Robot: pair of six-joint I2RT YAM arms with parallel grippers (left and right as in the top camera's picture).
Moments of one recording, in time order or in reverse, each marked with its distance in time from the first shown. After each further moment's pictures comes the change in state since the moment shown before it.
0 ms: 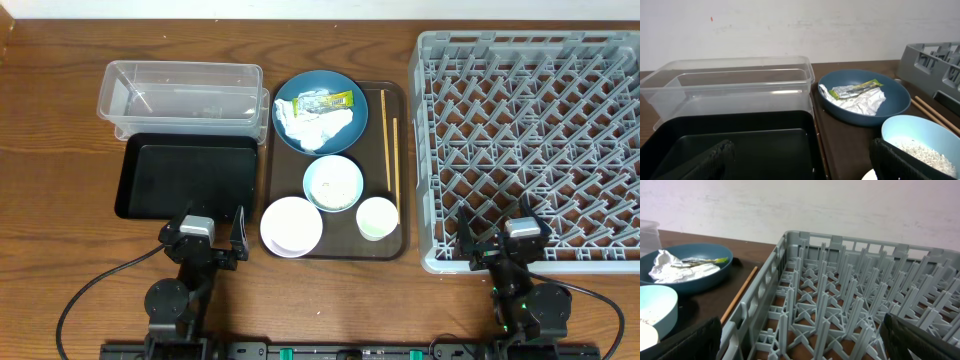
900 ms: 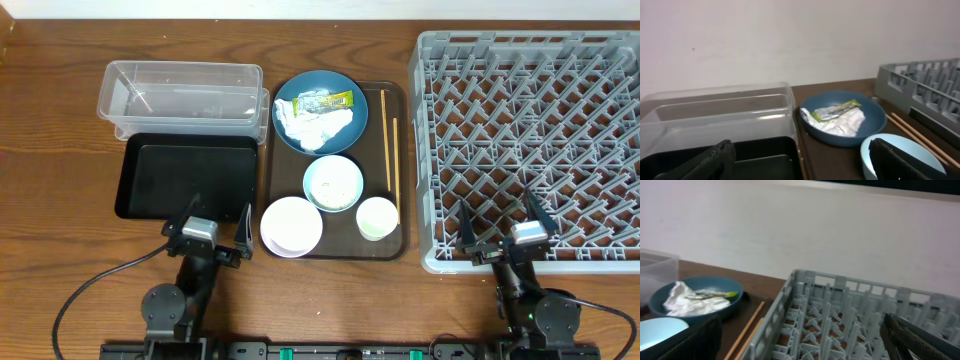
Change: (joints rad) left arm 0.000 0.040 0.007 0.145 0.101 0.000; right arm 0.000 0.030 0.024 0.179 -0.071 -0.015
